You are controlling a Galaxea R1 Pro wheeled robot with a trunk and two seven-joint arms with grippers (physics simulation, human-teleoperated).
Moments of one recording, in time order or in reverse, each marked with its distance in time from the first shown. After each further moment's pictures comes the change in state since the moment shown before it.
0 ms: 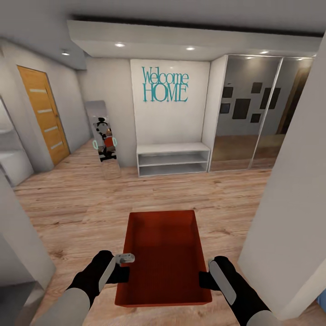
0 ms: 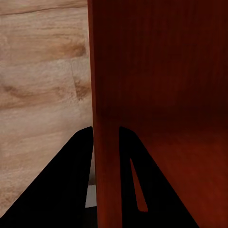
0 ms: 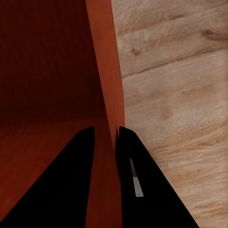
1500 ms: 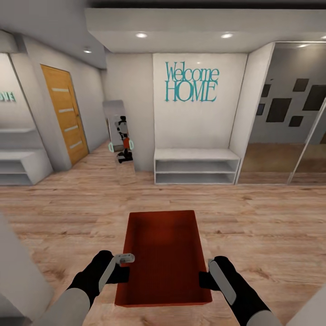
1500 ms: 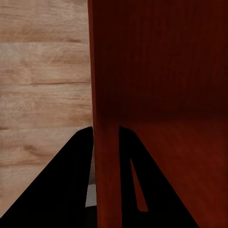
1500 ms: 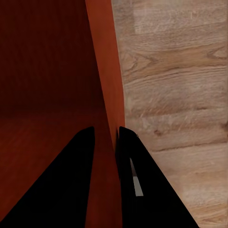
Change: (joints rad) left arm 0.000 0.000 0.001 0.000 0.000 0.000 0.000; right arm 0.000 0.000 0.000 0.000 -0.001 0.000 -0.001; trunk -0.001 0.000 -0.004
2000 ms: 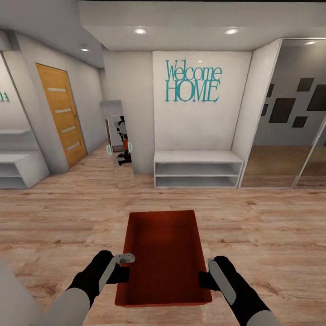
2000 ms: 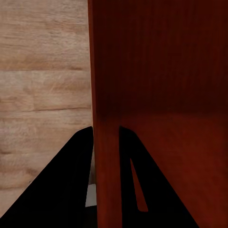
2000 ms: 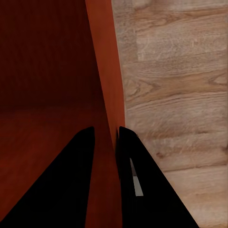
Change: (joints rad) left arm 0.000 0.000 0.000 0.000 0.000 0.000 0.000; right arm 0.000 0.000 0.000 0.000 0.001 0.001 0.001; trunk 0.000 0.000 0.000
